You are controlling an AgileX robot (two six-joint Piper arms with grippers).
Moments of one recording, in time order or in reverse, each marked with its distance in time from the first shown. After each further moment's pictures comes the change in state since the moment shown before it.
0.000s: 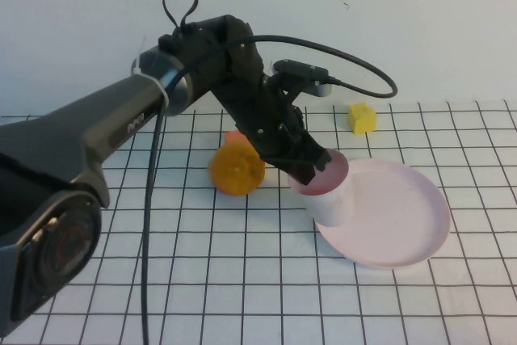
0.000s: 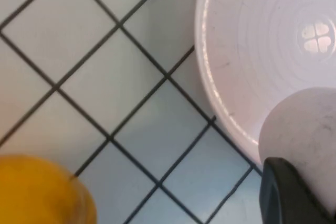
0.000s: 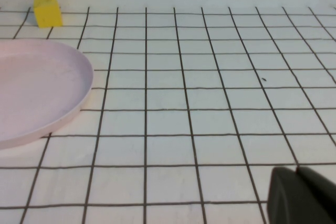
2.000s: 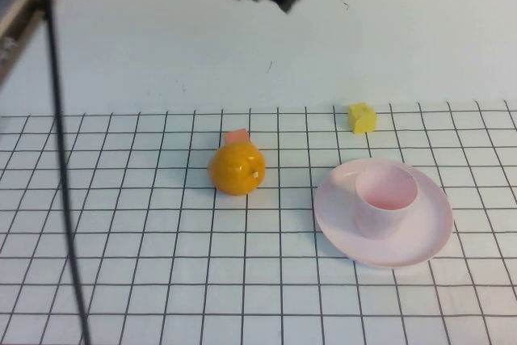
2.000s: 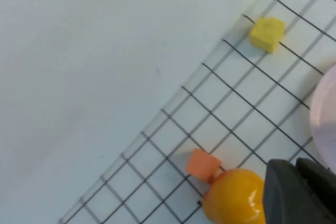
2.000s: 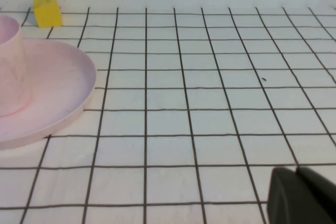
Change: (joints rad) right arm 0.000 0.000 0.000 0.000 0.000 0.000; left arm -0.063 -0.244 -0.422 0.500 0.188 -0.129
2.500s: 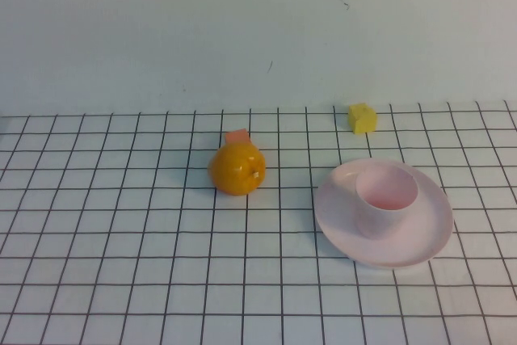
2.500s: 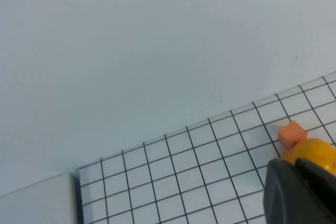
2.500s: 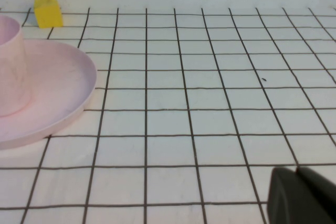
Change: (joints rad) right arm 0.000 0.000 0.000 0.000 0.000 0.000; left arm 0.086 -0.654 0.501 0.267 -0.062 -0.339
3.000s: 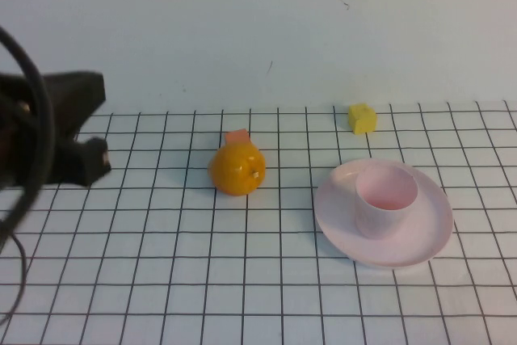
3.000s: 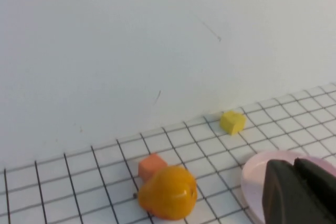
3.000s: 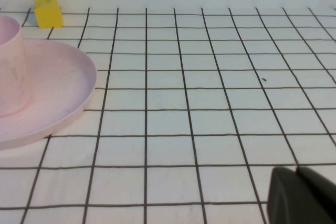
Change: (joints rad) right arm 0.000 0.000 0.000 0.000 0.000 0.000; left arm 0.000 -0.459 0.952 -0.364 -0.819 -0.051
